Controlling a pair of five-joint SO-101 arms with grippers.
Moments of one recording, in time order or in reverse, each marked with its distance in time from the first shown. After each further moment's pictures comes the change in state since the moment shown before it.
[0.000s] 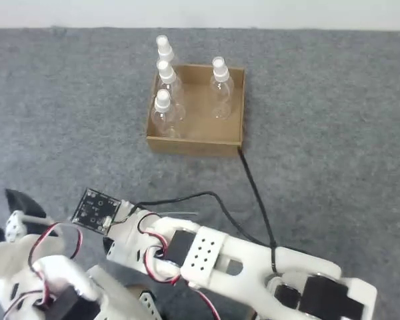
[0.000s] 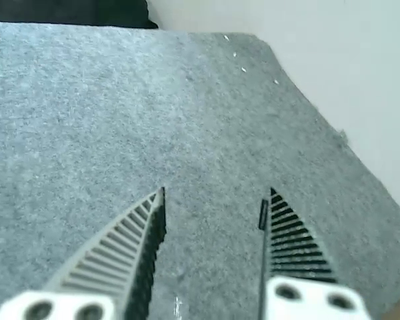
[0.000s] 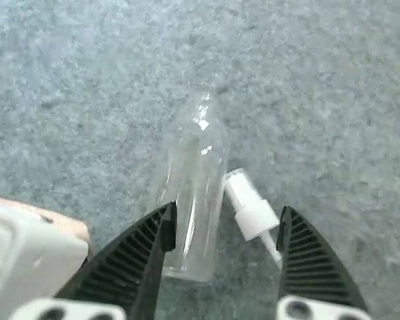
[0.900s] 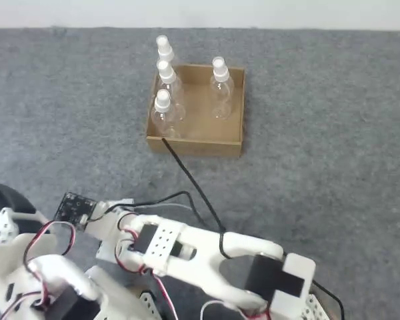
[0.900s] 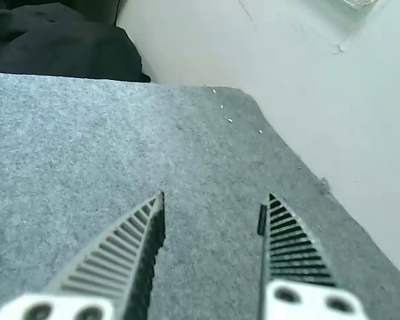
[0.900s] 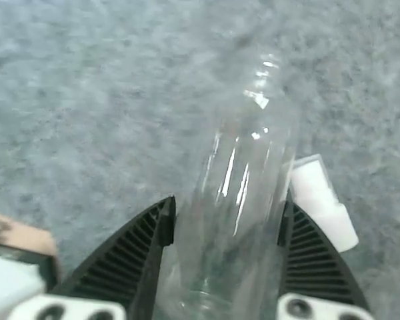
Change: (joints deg) left arm -0.6 0.0 0.0 -7.0 0.5; right arm 1.0 24.9 -15.6 -0.2 -0.1
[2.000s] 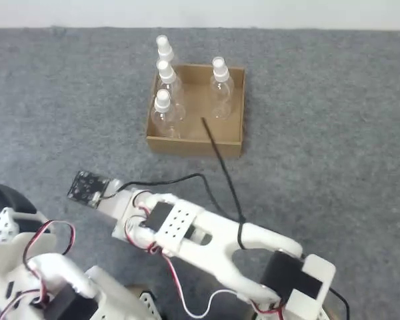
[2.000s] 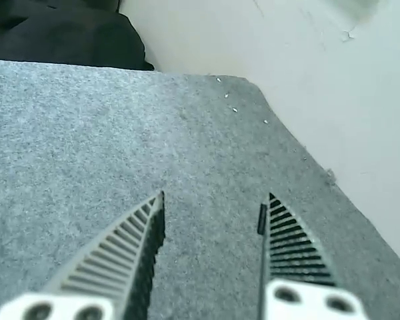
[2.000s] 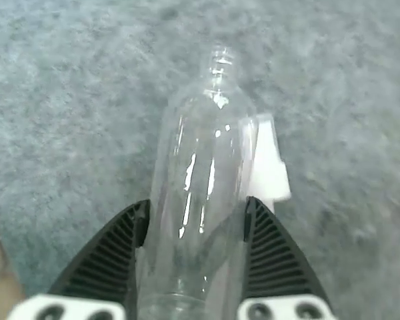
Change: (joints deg) left arm 0.0 0.0 1.8 0.0 0.0; right arm 7.1 -7.6 -0.3 11.1 6.0
